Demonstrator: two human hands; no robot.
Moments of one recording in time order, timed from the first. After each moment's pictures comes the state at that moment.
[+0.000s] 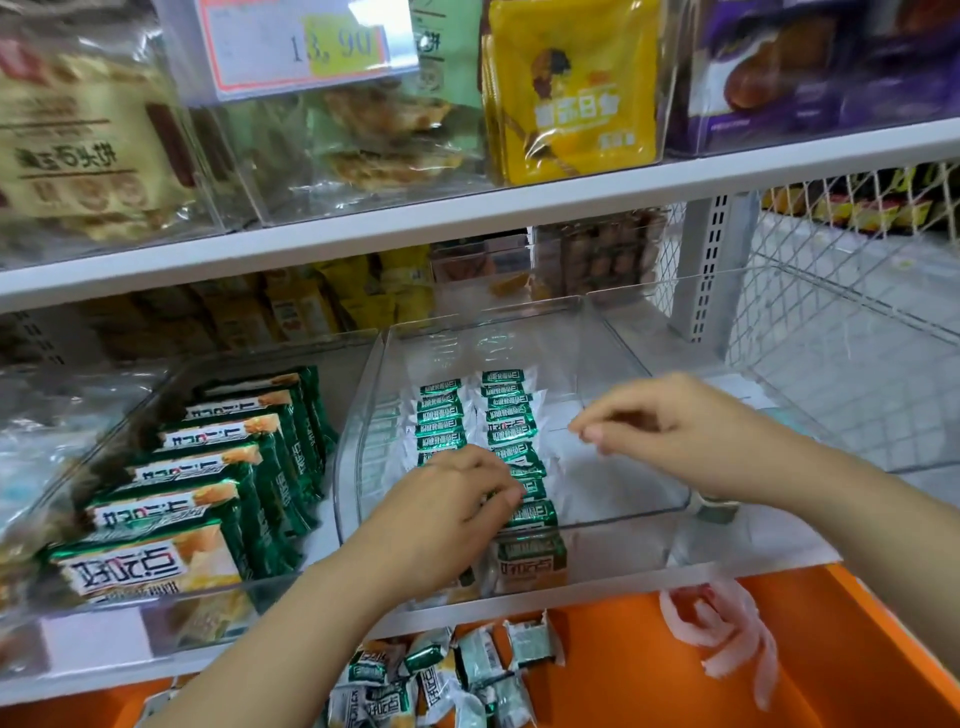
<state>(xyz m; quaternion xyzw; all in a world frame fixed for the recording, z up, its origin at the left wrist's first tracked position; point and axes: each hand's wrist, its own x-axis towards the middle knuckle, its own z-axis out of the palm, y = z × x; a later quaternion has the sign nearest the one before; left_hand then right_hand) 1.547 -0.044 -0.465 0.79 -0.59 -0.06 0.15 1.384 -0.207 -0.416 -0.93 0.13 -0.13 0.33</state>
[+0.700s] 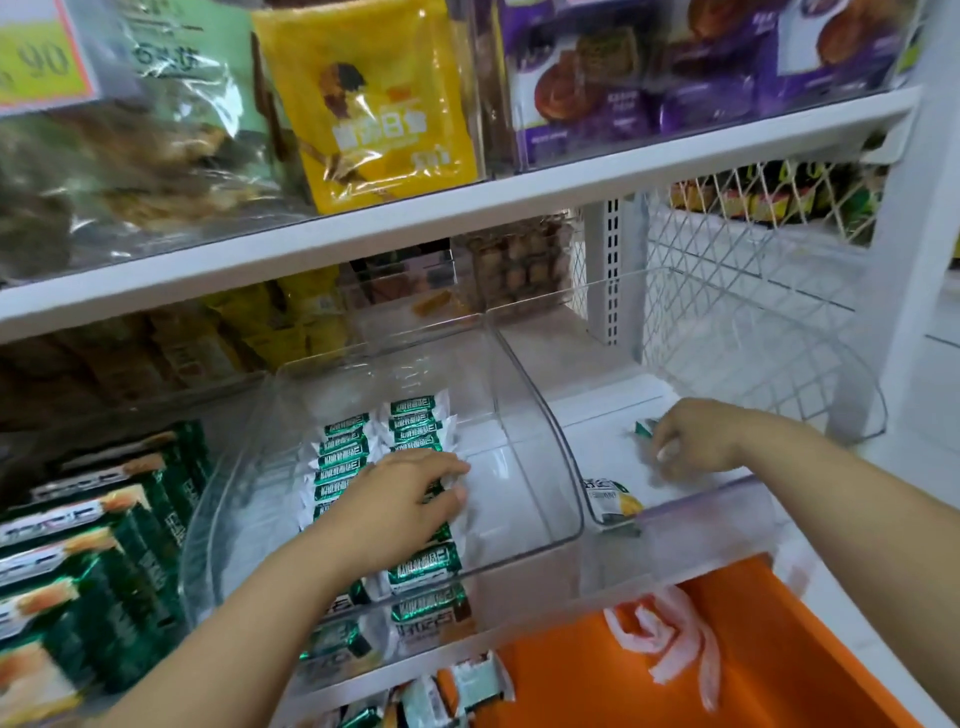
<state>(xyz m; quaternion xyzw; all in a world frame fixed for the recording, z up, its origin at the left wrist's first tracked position) 1.560 -0.123 -0.477 0.80 -0.59 -0.07 0.11 1.349 -0.363 -0.492 -0.91 0.37 0.09 0.16</state>
